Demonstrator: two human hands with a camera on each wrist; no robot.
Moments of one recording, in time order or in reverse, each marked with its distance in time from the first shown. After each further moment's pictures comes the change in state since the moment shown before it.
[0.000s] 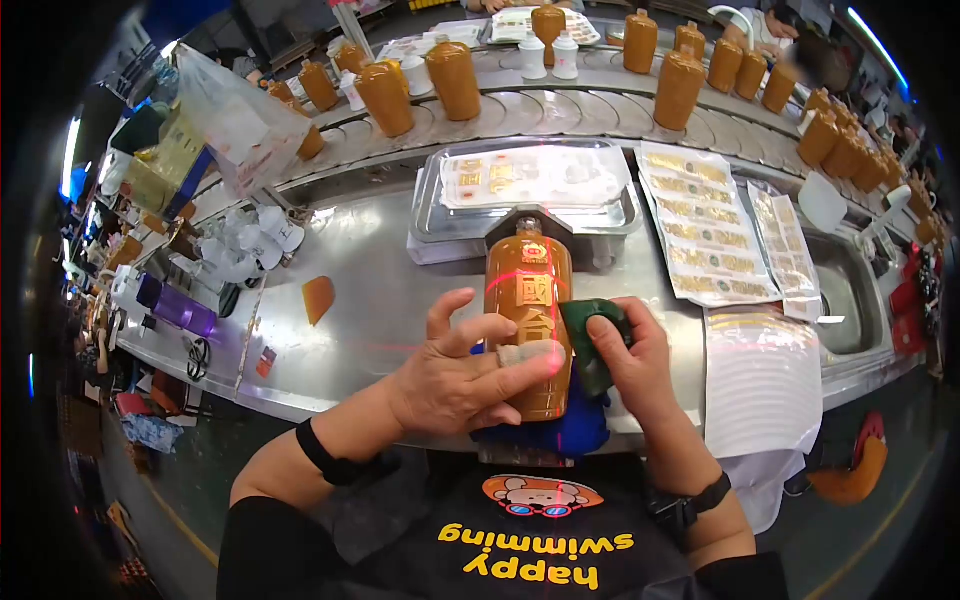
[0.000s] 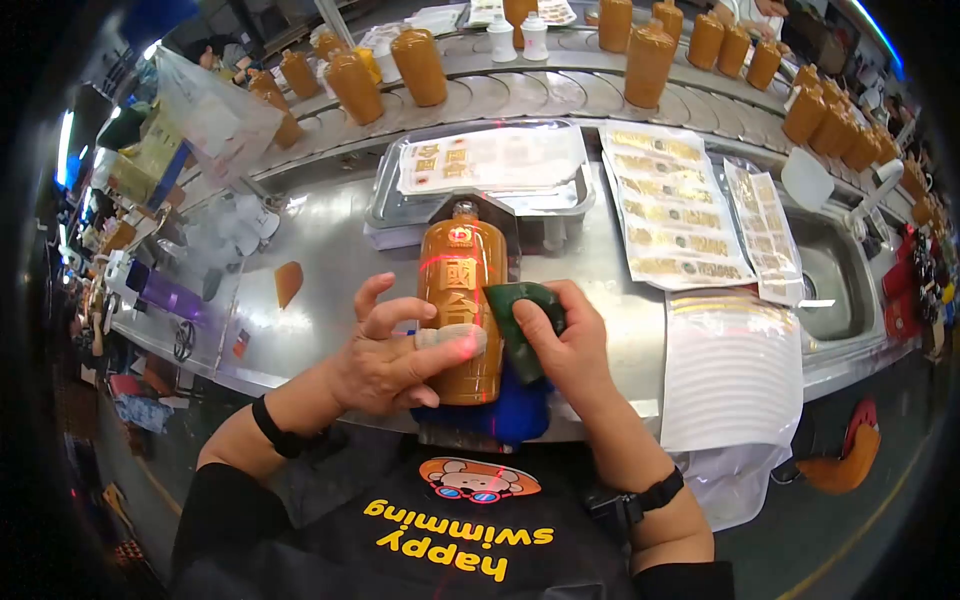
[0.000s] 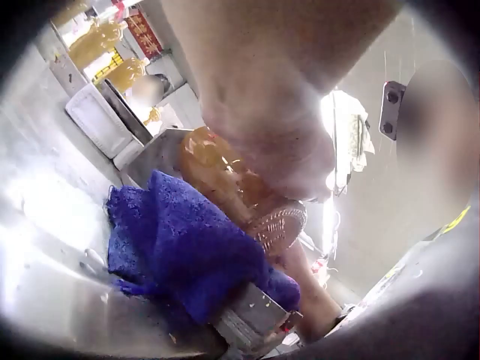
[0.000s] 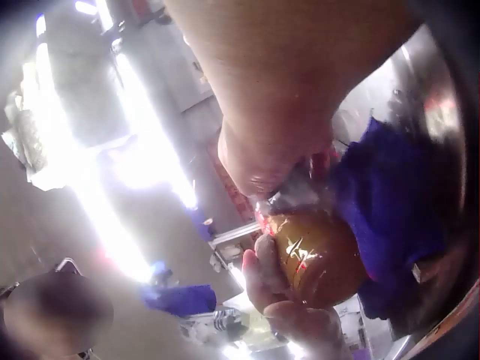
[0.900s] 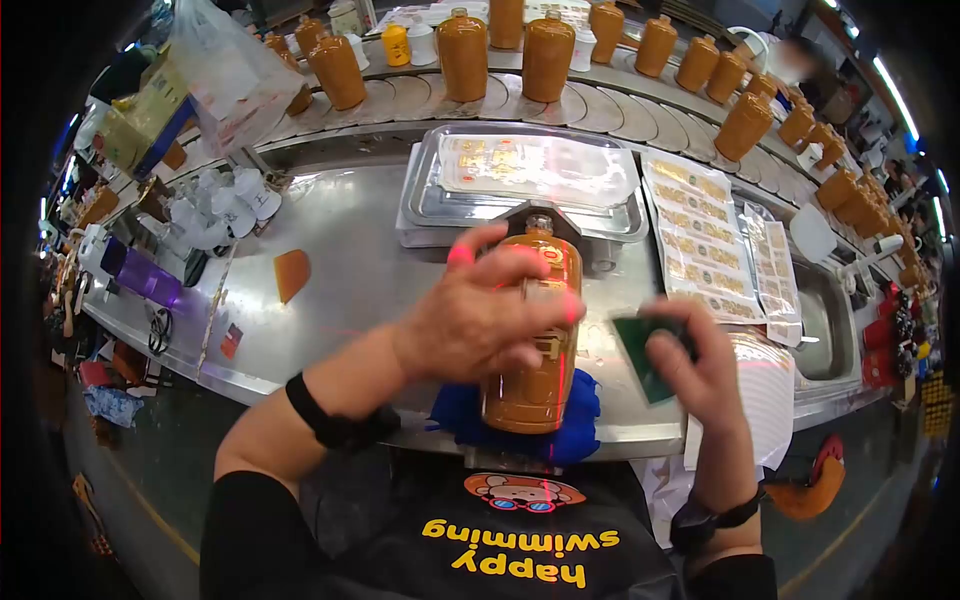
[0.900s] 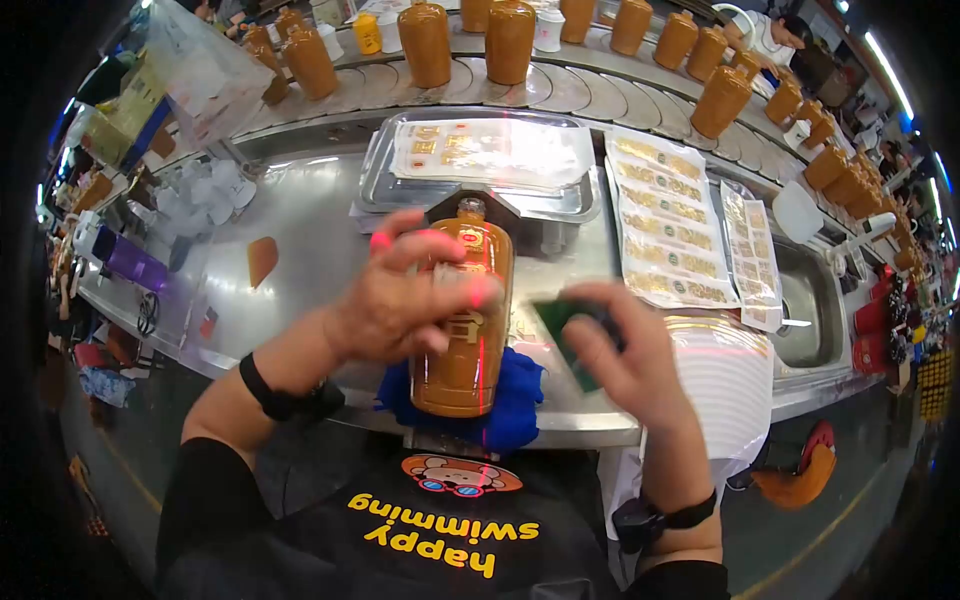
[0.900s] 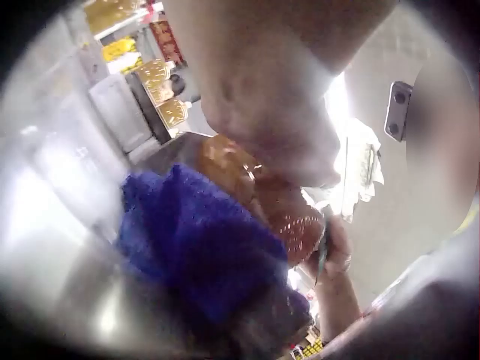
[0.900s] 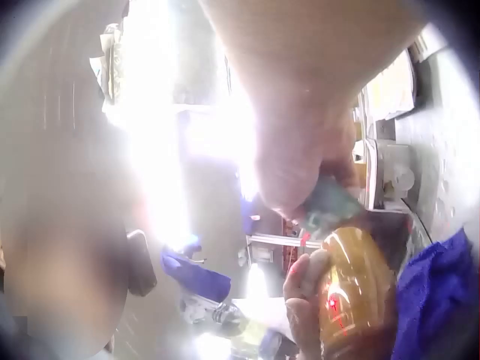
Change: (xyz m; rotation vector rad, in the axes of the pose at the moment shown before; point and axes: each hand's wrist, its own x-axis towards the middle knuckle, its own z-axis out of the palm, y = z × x) left_hand 0.027 -0.049 0.018 -0.146 0.068 -0.056; right_hand 0.015 -0.071 -0.050 -0.451 -0.333 -0.081
